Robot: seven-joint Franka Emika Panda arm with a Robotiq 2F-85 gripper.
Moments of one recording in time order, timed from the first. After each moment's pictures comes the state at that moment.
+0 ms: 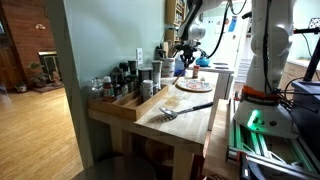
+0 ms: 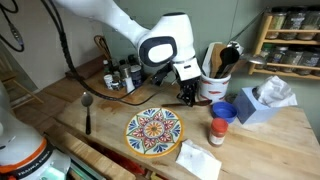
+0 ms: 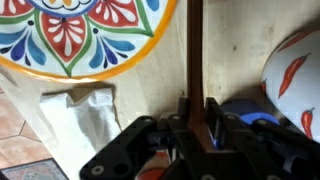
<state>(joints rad) -0.28 0.23 -0.47 -2.17 0.06 2.56 0.95</state>
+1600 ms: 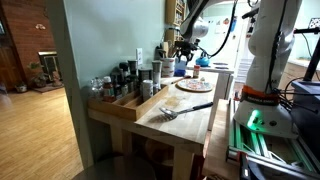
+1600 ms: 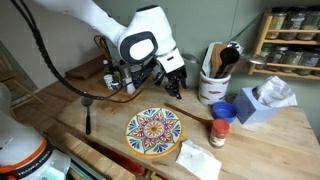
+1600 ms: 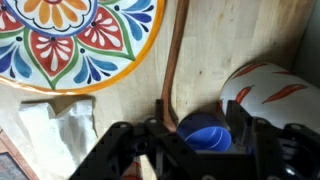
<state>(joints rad) -0.36 0.07 -0.31 -2.34 -0.05 2.73 0.97</state>
